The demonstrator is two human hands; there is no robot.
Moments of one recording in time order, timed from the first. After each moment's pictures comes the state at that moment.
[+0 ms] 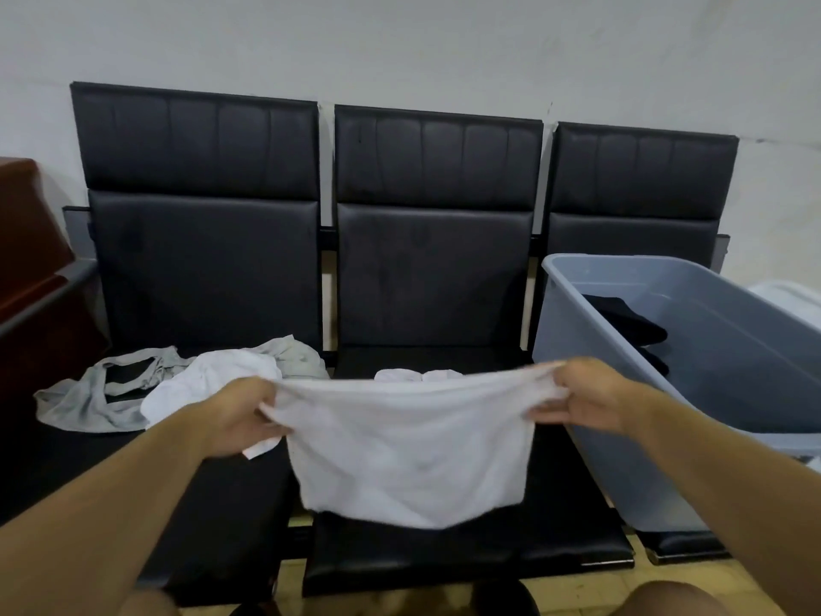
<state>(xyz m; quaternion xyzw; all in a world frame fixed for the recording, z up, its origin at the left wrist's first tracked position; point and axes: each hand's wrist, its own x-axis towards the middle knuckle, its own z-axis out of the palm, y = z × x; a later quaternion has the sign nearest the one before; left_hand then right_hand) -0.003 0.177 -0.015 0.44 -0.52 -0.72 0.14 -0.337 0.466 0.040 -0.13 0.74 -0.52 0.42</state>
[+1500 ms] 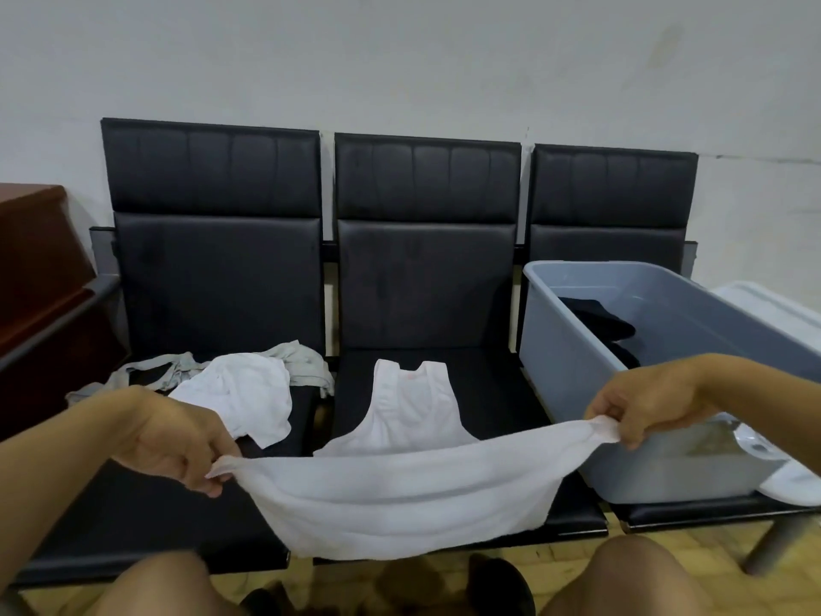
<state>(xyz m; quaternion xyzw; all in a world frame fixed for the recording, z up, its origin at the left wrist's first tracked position) 0.087 0.215 0.069 0.33 -0.79 -0.38 -0.35 -0.337 0.568 0.118 -0.41 0.77 -0.02 0.49</state>
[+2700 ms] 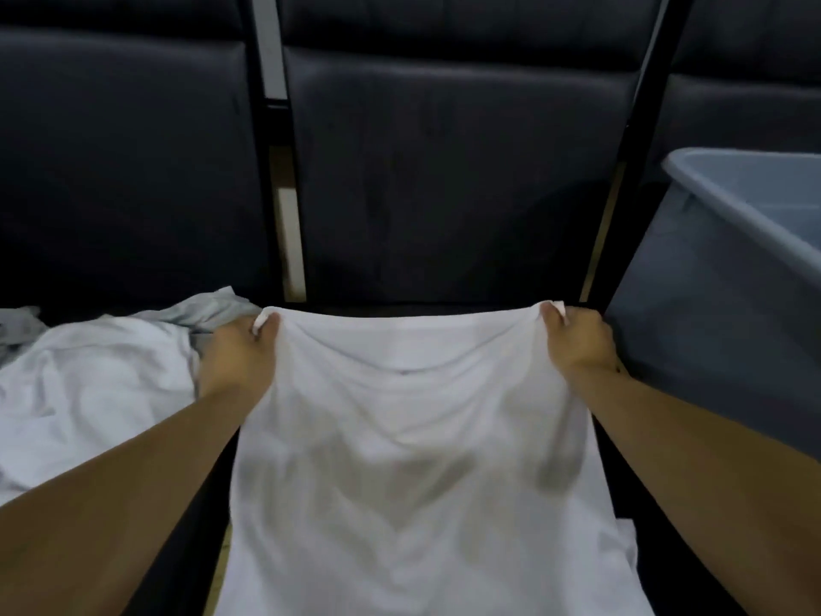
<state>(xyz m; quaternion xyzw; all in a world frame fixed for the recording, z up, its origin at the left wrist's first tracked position) -0.199 0.065 -0.172 0.55 -0.75 -0.27 0.24 -0.518 0.283 -0.174 -0.19 0.92 -0.34 0.03</state>
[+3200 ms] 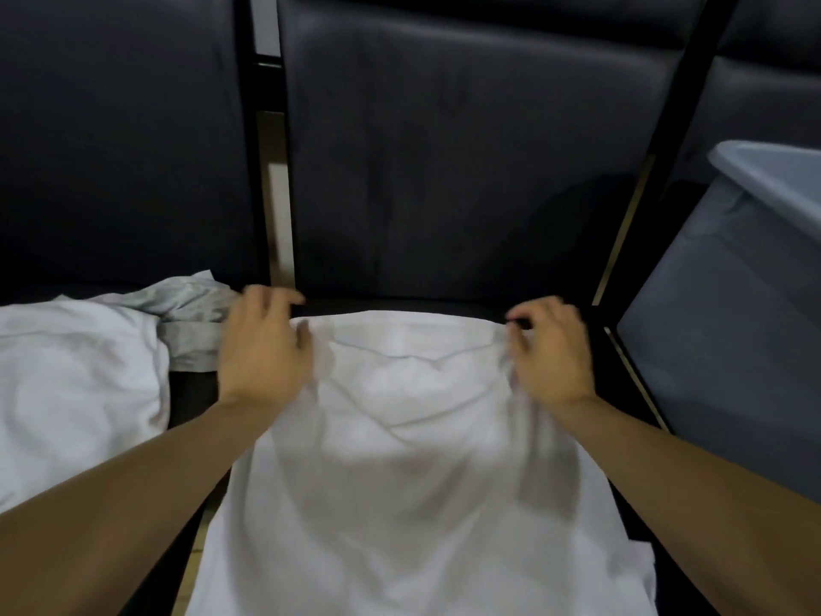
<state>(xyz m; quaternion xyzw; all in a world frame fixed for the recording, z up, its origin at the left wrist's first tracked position) -0.237 0.060 -0.209 0.43 -0.86 -0.08 0.28 -0.516 0.258 -0.210 -0.44 0.86 -0.24 -0.13</state>
